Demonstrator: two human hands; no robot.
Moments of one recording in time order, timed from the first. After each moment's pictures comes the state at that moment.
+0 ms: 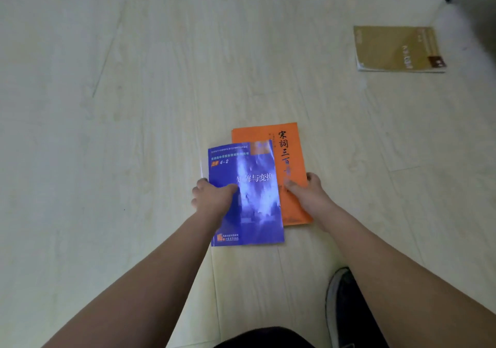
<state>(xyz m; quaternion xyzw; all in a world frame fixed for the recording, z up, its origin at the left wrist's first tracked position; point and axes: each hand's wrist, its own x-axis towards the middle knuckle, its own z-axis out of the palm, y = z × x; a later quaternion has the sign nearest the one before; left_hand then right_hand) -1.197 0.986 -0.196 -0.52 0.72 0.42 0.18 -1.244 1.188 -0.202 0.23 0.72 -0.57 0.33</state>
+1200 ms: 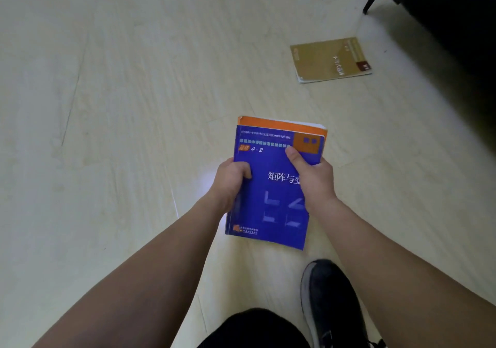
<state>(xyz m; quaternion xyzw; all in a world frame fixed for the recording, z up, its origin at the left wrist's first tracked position) -1.265 1.074 -0.124 -0.27 0.63 0.68 0.25 -1.262 1.241 -0.105 0.29 0.61 -0.73 0.11</state>
